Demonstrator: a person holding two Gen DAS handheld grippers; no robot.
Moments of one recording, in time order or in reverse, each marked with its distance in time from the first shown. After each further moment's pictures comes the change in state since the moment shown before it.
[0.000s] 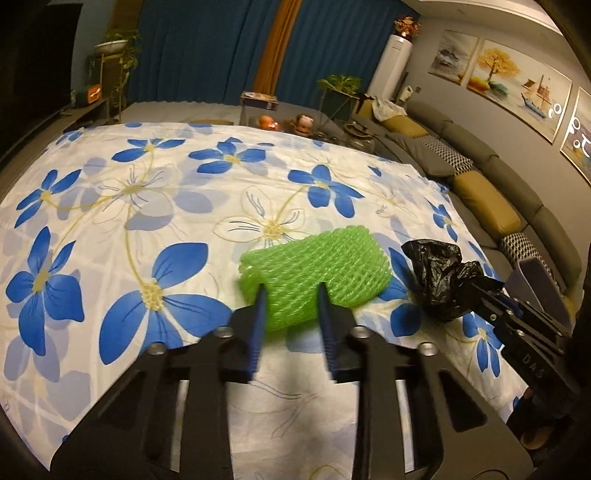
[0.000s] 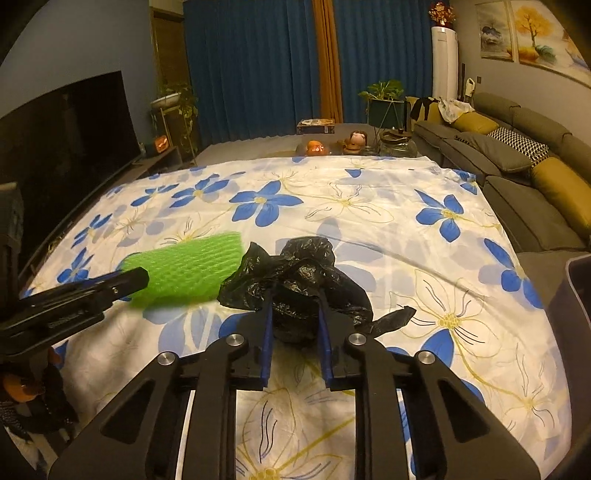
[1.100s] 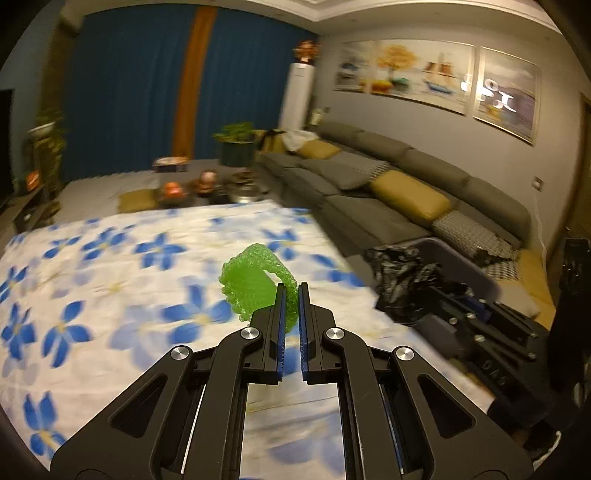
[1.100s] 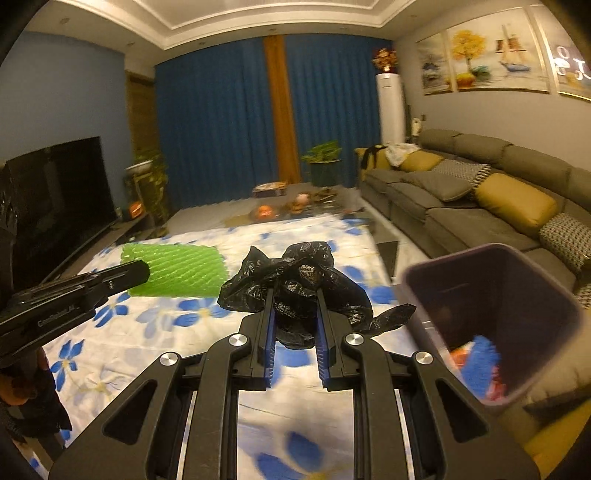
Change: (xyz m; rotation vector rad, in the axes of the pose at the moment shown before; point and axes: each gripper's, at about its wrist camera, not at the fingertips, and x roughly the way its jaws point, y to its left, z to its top) left arm -0.099 -0.211 -0.028 0.275 -0.177 -0.206; right arm -0.181 -0.110 -0.044 0.110 -0.259 -0.150
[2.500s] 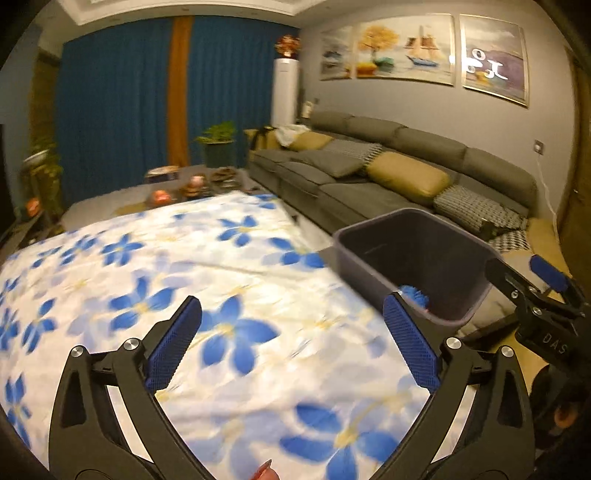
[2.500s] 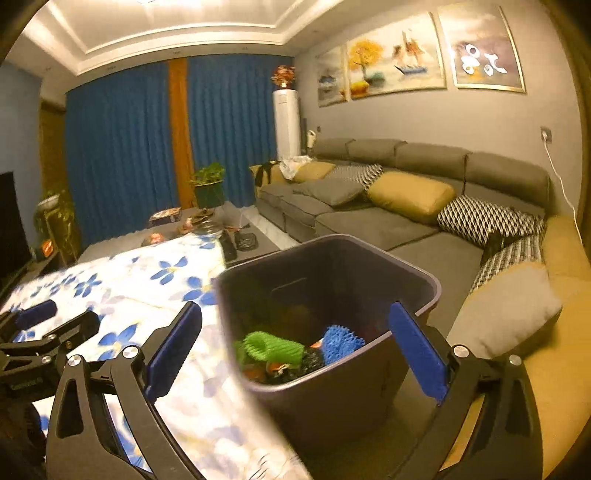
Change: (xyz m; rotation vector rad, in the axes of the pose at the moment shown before) left arm 0.026 -0.083 -0.042 0.089 0.002 0.101; right arm -0.058 -0.093 -0.030 0.083 -0.075 -0.334
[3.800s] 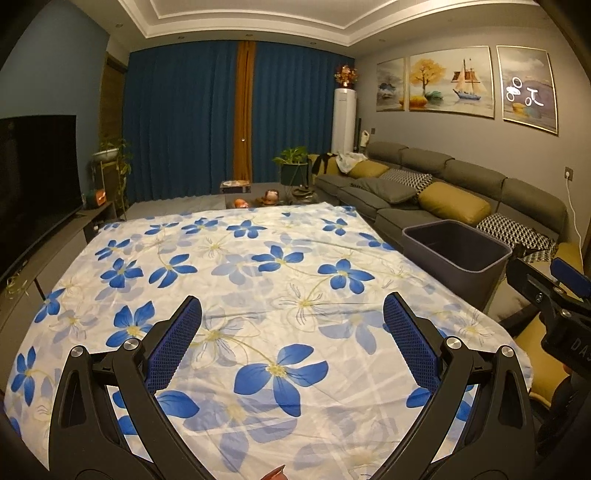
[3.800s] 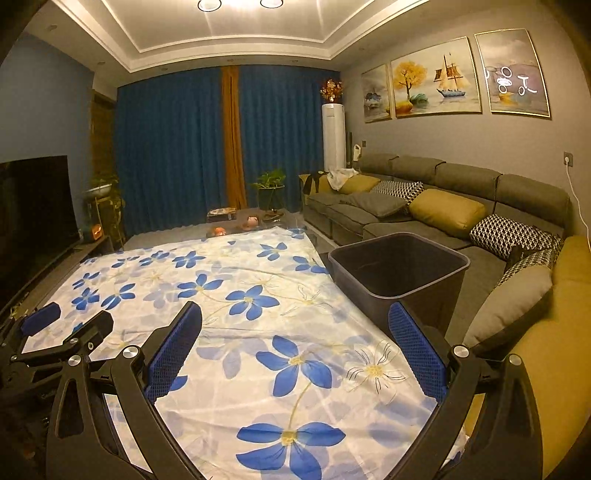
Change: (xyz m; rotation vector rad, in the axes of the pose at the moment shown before) left arm -0.186 0.079 -0.074 -0.082 -0.104 0.185; right arm -0.151 0.108 -0.041 -0.051 -0.040 0.136
